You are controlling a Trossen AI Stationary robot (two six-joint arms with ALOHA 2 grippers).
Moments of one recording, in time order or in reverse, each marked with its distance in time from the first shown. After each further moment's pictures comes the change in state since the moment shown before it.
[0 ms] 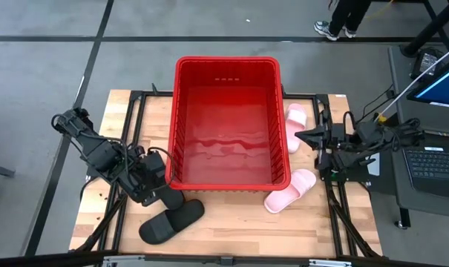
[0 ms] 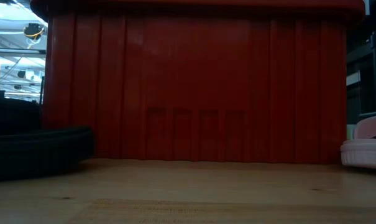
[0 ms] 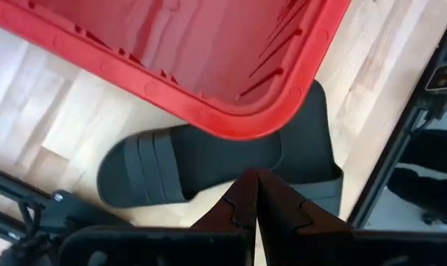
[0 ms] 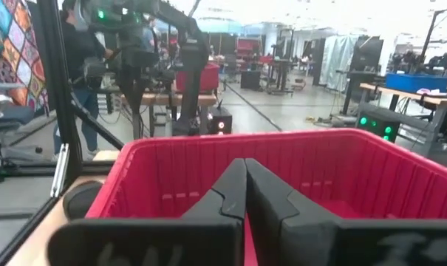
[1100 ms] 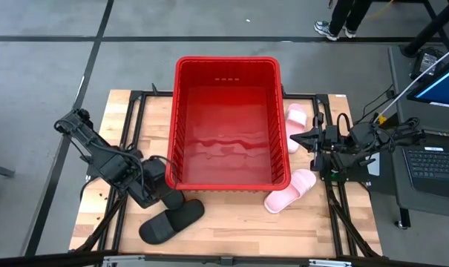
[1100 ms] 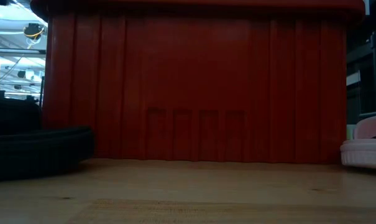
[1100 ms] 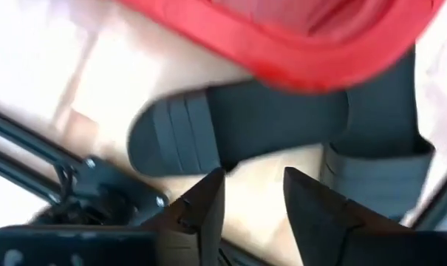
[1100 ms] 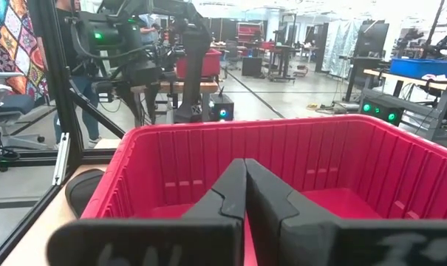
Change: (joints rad) left arm -0.016 -0.003 -0.204 -0.001 0.032 -0.020; right arm 0.000 0.045 0.000 0.001 0.000 0.034
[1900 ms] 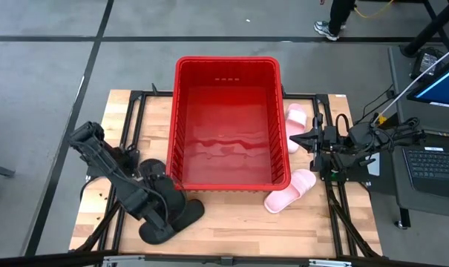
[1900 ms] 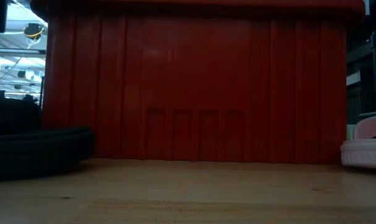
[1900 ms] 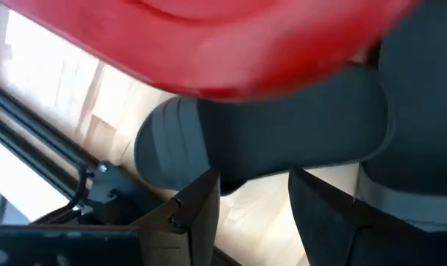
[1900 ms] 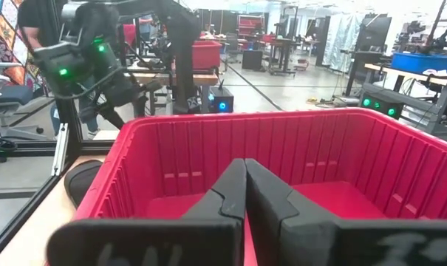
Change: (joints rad) left arm -0.080 0.269 0.000 0.003 -0.062 -0.077; right arm 0.000 0.000 0.000 -0.034 -0.001 0.003
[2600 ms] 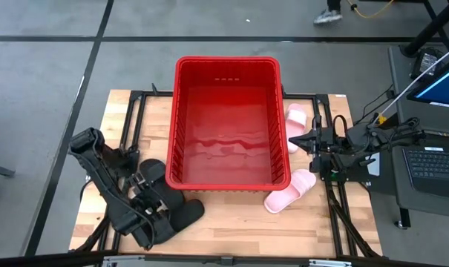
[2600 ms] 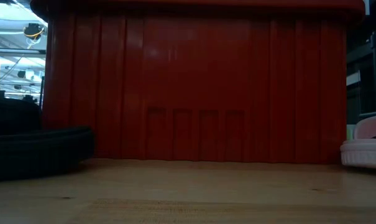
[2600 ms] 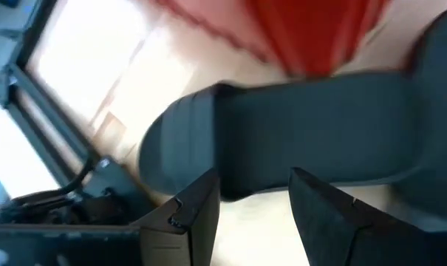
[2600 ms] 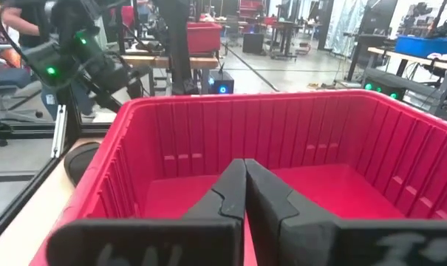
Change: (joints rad) left arm -0.176 0.046 -0.114 -0.003 -0.142 -0.348; right arm 0.000 0.000 0.000 -0.062 -0.001 0.027
